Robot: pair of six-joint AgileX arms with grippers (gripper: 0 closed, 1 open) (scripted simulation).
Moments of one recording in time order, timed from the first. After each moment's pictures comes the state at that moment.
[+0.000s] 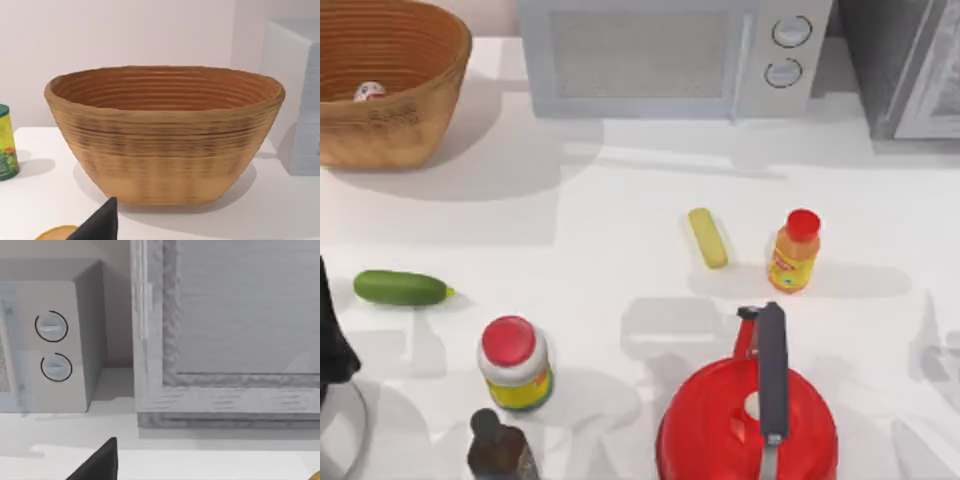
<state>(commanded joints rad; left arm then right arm) 0.00 0.00 0.00 0.00 0.00 0.00 0.00 0.00 0.00 0.00 0.00 0.00</state>
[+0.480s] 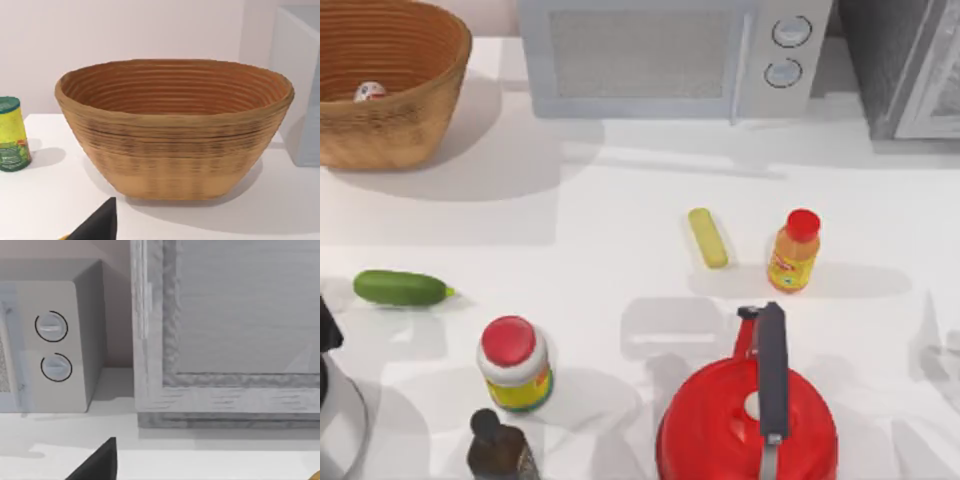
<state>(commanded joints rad) 0.02 0.18 0.17 -0.08 -0.01 0.01 0.00 0.00 0.00 0.00 0.00 0.00</state>
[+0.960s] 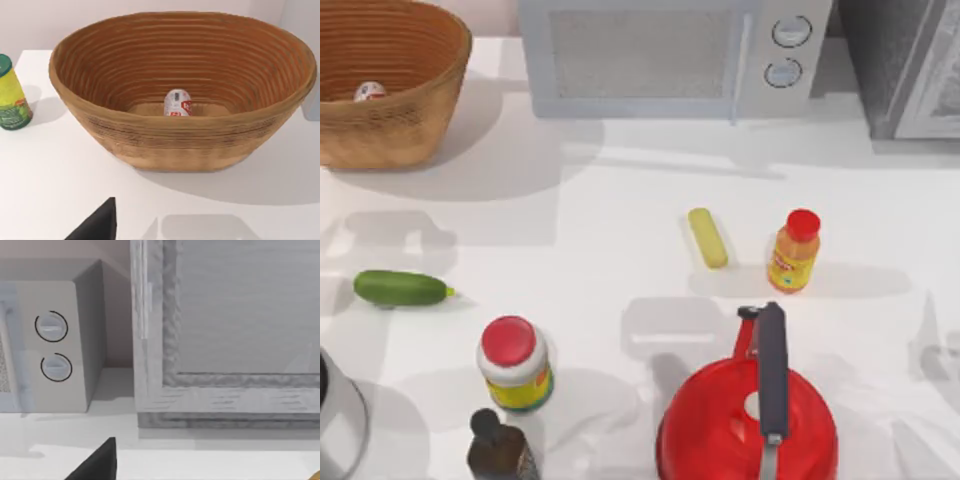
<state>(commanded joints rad) 0.04 0.81 0.75 -0.37 0.01 0.03 0.00 0.00 0.00 0.00 0.00 0.00</state>
